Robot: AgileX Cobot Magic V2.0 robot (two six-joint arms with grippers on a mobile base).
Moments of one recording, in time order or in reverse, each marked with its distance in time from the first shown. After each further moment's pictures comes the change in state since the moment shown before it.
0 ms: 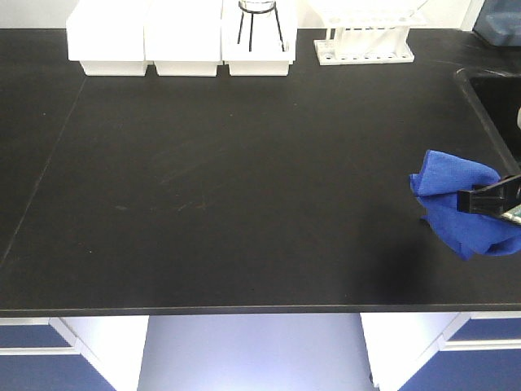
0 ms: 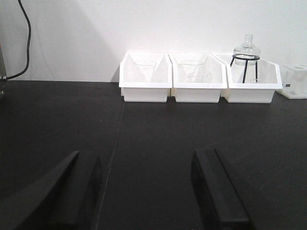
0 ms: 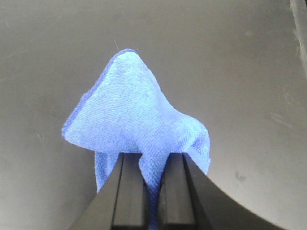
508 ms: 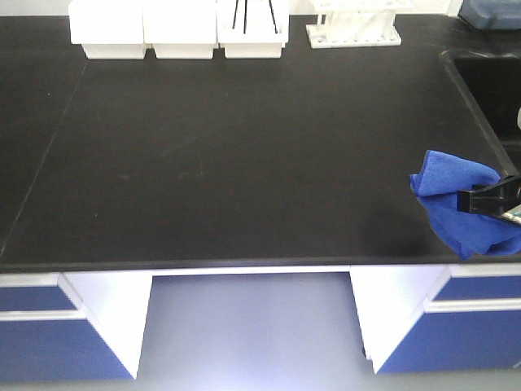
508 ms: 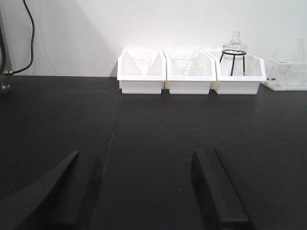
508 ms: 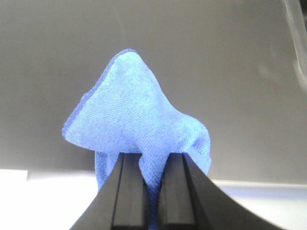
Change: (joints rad) left arm 0.000 0.000 0.000 0.000 0.000 0.000; right arm 0.000 0.000 0.000 0.000 0.000 0.000
